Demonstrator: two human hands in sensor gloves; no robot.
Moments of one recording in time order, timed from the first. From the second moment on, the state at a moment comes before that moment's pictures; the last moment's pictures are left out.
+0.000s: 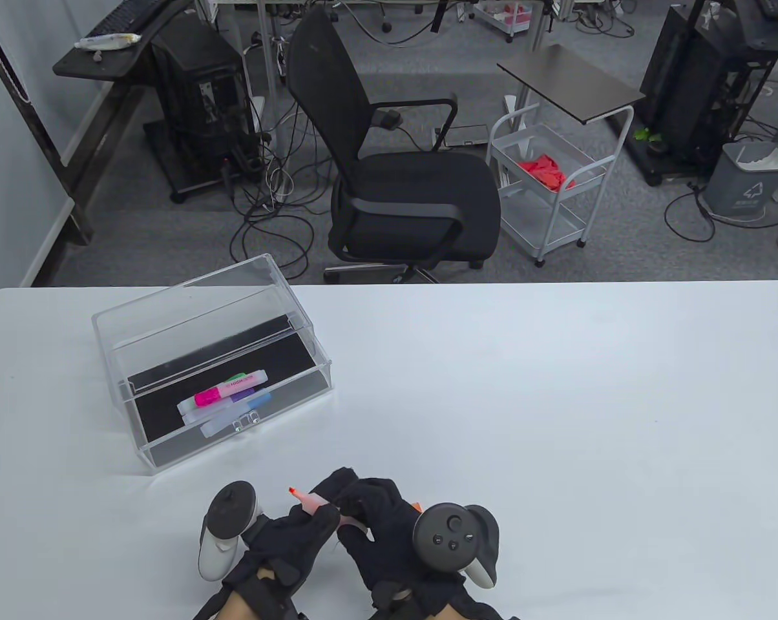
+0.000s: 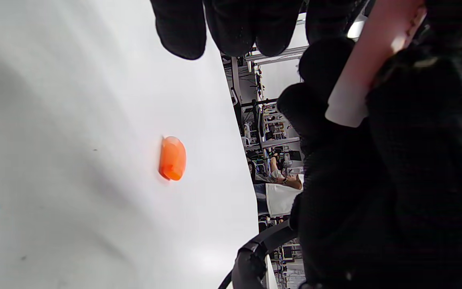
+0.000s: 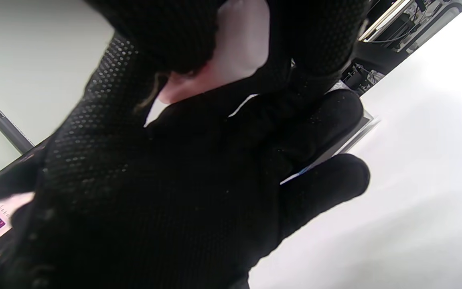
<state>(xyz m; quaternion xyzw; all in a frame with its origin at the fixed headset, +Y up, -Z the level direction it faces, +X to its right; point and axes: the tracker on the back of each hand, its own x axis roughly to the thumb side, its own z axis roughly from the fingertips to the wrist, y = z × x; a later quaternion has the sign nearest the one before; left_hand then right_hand) -0.186 -0.763 -0.268 -0.20 -0.23 0.64 0.71 0.023 -0.696 -0.243 0.24 -0.05 0.85 0.47</state>
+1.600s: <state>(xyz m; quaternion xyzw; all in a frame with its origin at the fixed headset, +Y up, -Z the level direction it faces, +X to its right) -0.243 -0.738 -0.280 -0.02 -0.02 0.26 0.96 0.058 -0.753 -0.291 -0.01 0.11 0.99 0.06</state>
